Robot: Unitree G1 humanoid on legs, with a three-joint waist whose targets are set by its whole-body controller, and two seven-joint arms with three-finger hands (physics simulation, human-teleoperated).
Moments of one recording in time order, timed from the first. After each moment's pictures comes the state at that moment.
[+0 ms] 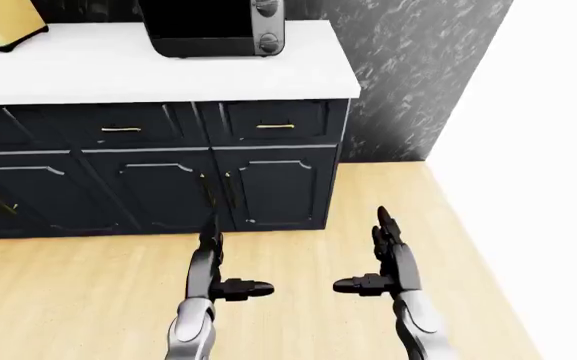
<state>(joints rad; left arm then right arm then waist) 0.03 0.02 0.04 0.09 -0.01 0.06 -0.04 0.03 -0.01 -0.04 0.09 0.01 0.06 0.04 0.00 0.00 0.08</state>
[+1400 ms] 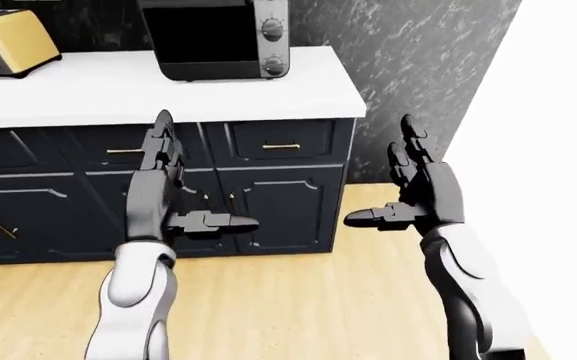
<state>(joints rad) -0.21 0.09 0.12 -0.68 -0.01 0.69 -0.02 -0.24 -0.08 -0.10 -0.55 0.14 0.67 -0.01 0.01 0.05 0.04</state>
